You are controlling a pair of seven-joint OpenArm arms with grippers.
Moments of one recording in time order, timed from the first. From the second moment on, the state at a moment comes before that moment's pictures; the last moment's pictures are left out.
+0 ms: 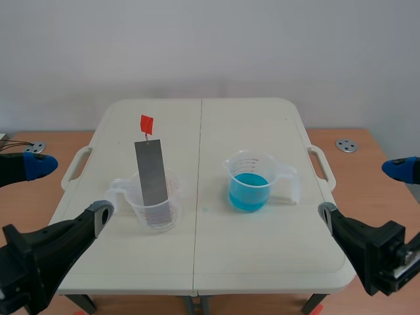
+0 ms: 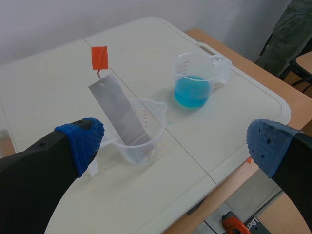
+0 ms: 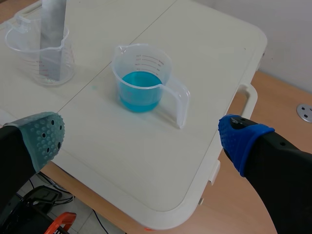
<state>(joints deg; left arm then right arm) 48.0 -32.6 -8.5 120.0 -21.1 -26.4 -7.0 -45.8 30.8 13.0 114.6 16.7 24.9 5.0</state>
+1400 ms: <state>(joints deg) 58.2 -32.6 -16.8 120.0 -21.1 -26.5 -4.8 -33.2 30.8 9.5 114.6 16.6 28.8 0.3</state>
